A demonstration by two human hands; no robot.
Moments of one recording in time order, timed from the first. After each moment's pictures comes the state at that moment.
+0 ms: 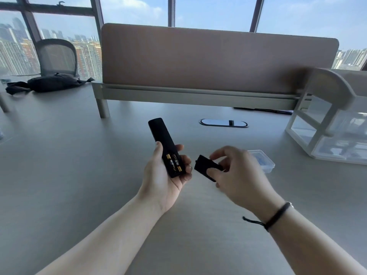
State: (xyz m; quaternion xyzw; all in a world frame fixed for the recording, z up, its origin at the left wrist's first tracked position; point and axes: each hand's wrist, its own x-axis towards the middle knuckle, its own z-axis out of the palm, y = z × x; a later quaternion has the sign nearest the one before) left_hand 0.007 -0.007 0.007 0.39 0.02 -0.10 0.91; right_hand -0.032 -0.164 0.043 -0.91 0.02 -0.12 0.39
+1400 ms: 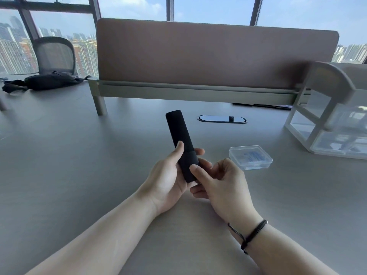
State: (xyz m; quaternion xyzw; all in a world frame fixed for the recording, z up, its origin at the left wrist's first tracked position) left_hand -0.005 -0.018 0.010 0.48 -0.09 -0.20 0.85; right_hand -0.048 -0.141 0.010 -0.73 0.08 -0.12 0.67
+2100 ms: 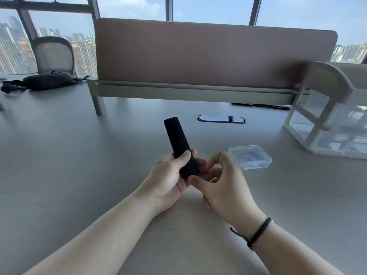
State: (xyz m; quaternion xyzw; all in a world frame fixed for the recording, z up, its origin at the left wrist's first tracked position) left_hand 0.000 -0.019 0.006 0.47 -0.06 -0.17 0.87; right_hand -0.047 -0.150 0.010 -0.83 0.01 -0.13 0.55
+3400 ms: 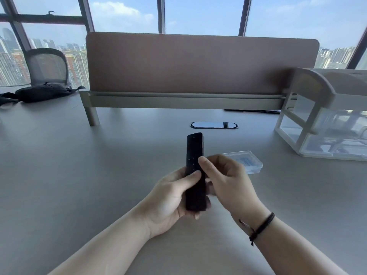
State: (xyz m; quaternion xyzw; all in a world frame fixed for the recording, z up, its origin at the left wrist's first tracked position) left_hand -0.023 -0.027 0.009 0.54 -0.16 -0.25 0.79; right_hand -0.039 -0.171 0.026 -0.75 0.01 -0.13 0.65
